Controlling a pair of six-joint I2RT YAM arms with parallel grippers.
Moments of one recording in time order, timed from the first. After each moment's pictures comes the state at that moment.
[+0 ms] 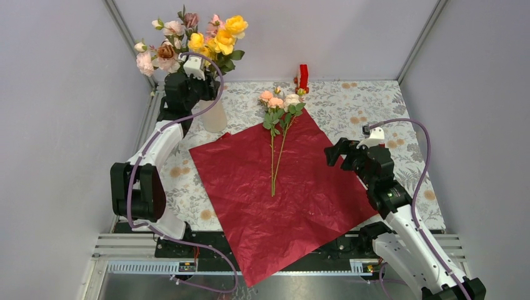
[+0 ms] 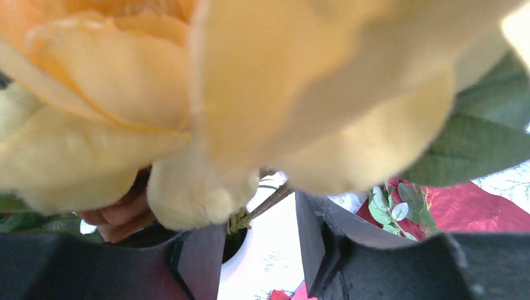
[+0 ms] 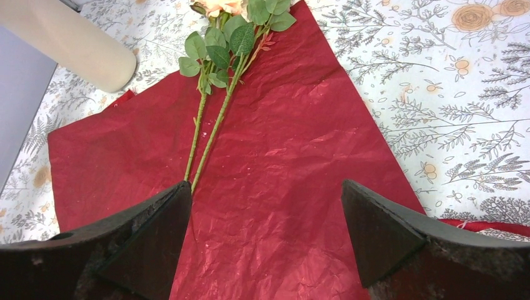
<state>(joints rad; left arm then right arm) -0.09 1.58 1.23 0.23 0.27 -0.02 0.32 0.68 0.55 -0.18 0.02 0.41</state>
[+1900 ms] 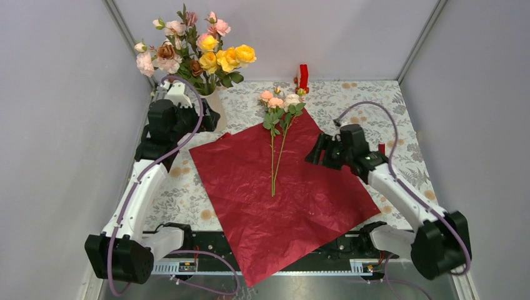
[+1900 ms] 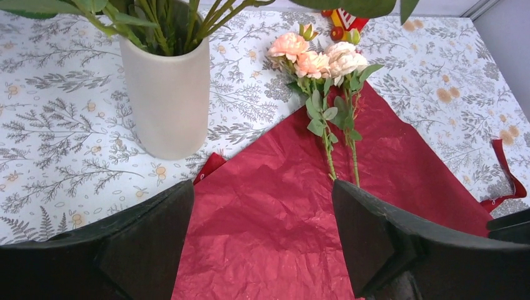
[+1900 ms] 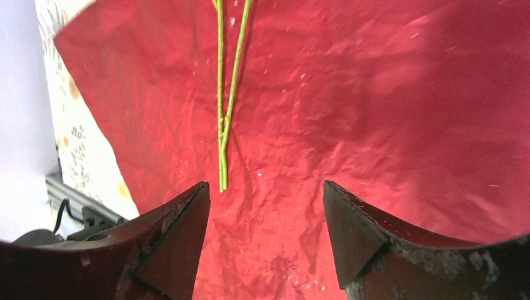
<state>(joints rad) -0.12 1.08 1.02 -0.25 0.23 -0.23 0.35 1.10 0.76 -0.38 -0.24 0.57</state>
